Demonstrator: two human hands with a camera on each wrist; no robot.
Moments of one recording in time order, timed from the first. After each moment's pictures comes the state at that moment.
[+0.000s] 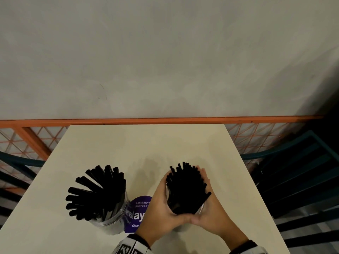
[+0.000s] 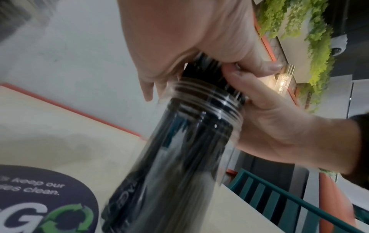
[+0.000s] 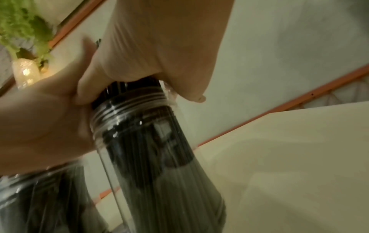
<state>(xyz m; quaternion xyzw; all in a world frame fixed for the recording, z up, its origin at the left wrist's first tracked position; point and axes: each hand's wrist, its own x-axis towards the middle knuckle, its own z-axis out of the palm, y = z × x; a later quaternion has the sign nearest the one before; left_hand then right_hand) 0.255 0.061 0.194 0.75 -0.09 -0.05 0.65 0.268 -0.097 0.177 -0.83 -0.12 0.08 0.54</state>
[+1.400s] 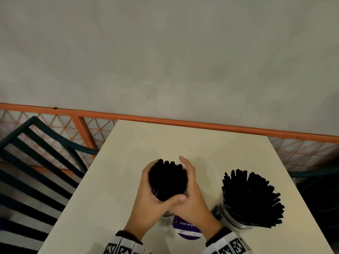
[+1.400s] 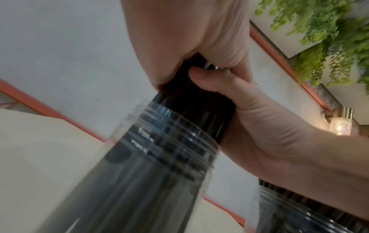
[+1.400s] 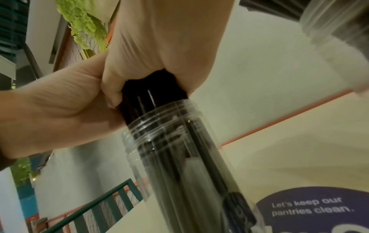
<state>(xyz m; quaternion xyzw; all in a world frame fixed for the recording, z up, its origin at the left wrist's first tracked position) 0.232 0.211 0.215 0.72 0.01 0.10 0.68 0.271 0.086 0.202 -0.77 -0.20 0.08 0.60</state>
